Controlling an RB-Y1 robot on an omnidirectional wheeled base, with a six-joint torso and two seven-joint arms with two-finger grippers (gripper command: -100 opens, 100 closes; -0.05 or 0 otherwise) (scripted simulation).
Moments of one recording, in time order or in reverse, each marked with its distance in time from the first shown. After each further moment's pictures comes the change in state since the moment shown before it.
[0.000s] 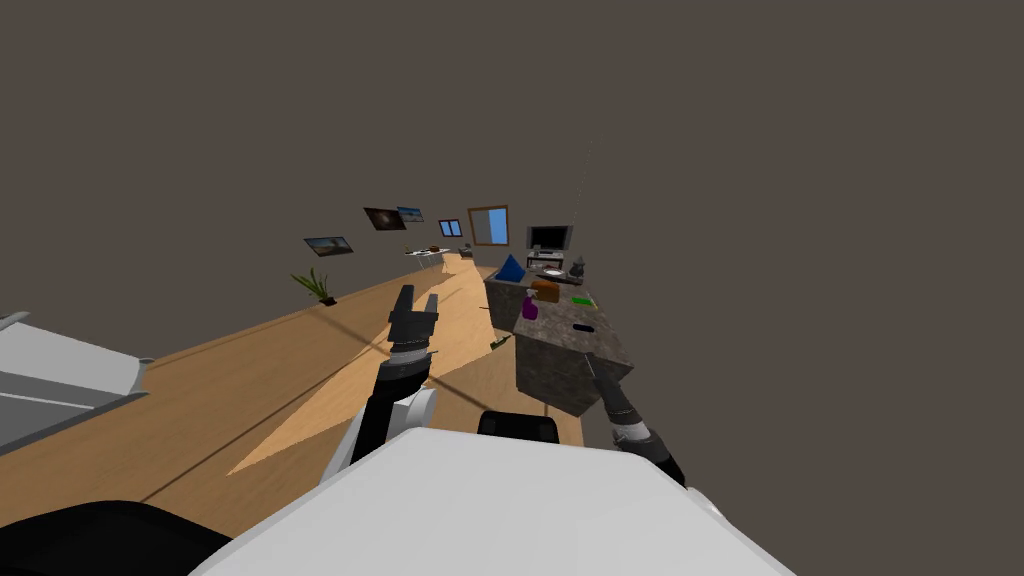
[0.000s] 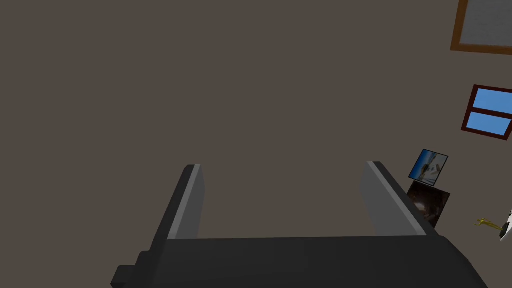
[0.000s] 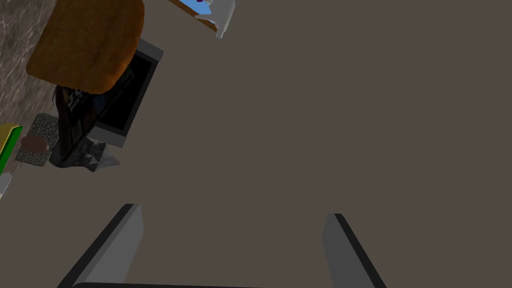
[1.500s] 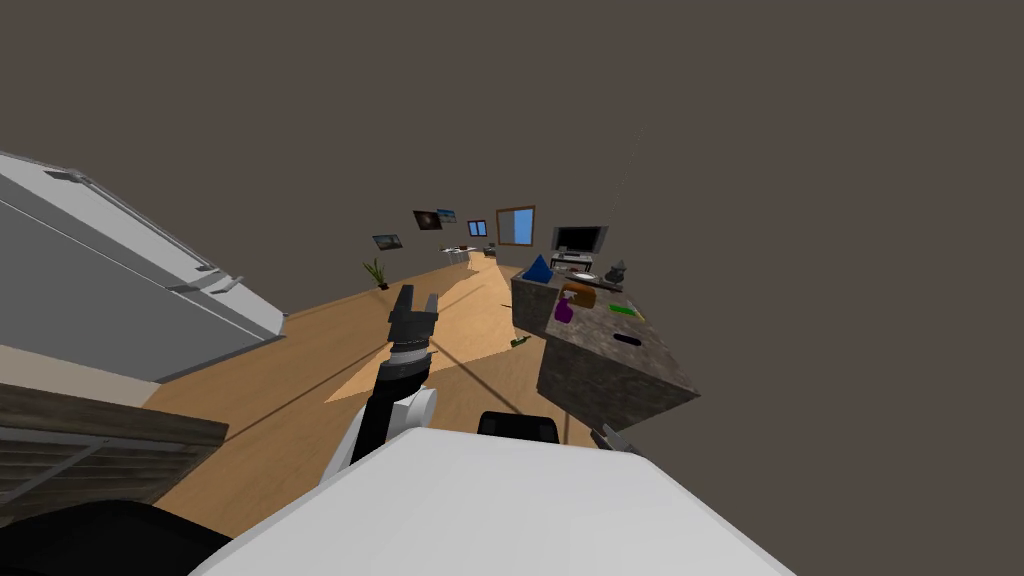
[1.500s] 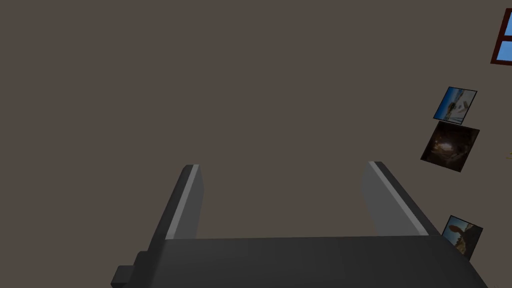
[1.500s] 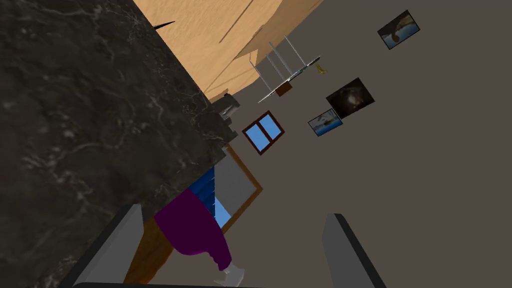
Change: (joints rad) left arm 0.000 0.000 0.000 0.000 0.000 0.000 0.000; right arm 0.097 -0.378 0.098 0.349 0.197 -0.080 0.088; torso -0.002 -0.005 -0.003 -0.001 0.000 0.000
